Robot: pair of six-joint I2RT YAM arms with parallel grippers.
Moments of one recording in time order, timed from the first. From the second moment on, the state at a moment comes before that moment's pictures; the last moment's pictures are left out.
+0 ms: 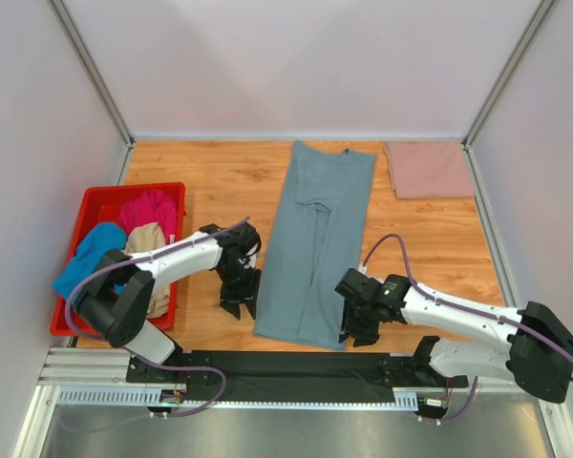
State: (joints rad) left arm -0.65 1.58 0.89 -0.96 0.30 -0.57; right arm 0.98 1.16 0.62 -0.84 -0.06 1.20
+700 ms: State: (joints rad) left arm -0.65 1.66 0.79 -0.79 0.48 -0.57; right arm 0.91 1.12 0.43 -0.56 -0.22 1.25
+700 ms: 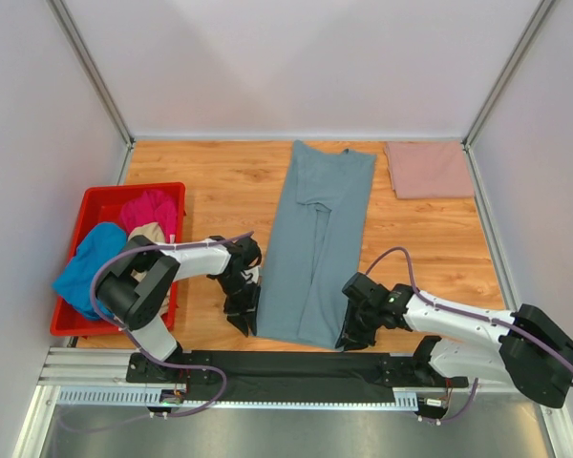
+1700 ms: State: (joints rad) left arm -0.65 1.60 0.85 -0.85 0.47 -0.54; right arm 0.91 1.08 0.46 -0.73 -0.17 1.25
